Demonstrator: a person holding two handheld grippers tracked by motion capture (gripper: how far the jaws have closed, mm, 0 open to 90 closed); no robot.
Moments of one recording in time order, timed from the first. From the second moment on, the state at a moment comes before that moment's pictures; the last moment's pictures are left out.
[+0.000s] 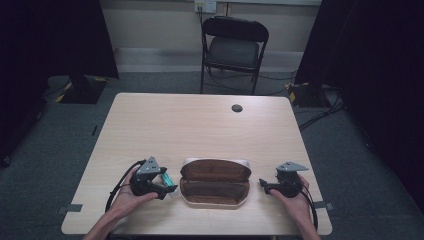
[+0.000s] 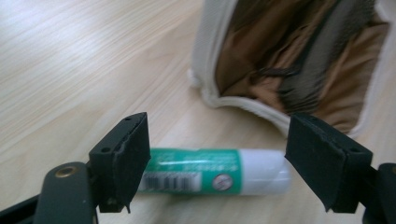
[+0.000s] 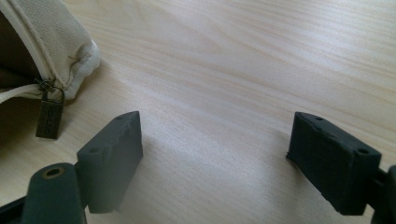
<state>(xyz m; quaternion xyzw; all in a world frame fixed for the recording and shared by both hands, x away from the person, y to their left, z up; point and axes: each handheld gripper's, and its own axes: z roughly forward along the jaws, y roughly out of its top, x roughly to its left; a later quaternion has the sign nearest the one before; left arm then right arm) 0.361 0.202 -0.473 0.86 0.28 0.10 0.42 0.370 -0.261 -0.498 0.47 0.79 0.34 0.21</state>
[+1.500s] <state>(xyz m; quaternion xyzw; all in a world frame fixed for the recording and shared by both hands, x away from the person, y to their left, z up) 0.377 0.242 -0.480 0.86 0.31 0.12 0.39 0.370 -0.260 -0.498 0.47 0.79 0.34 0.21</state>
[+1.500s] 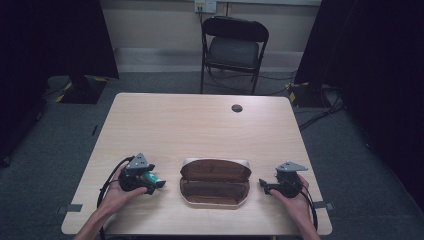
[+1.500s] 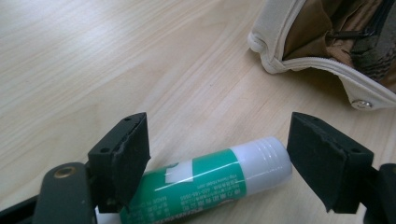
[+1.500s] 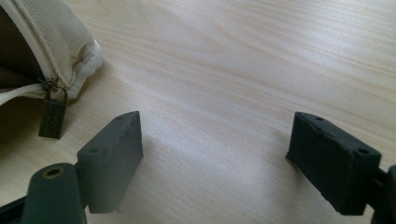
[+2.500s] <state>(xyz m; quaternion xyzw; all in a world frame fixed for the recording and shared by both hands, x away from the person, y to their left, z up) 0.379 0.273 -0.480 0.86 0.31 0.11 0.39 0.370 -0.259 -0.498 0.47 0.79 0.34 0.21</state>
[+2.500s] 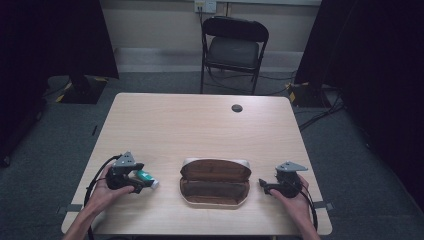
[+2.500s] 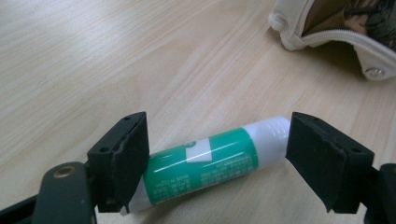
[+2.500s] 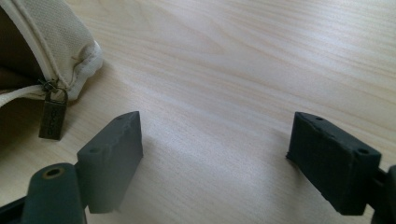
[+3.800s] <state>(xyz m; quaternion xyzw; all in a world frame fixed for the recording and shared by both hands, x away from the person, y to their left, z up) 0.378 0.265 -0.486 0.87 0.34 0.11 0.34 0.370 -0.259 -0.498 0.47 0.79 0.34 0.21</state>
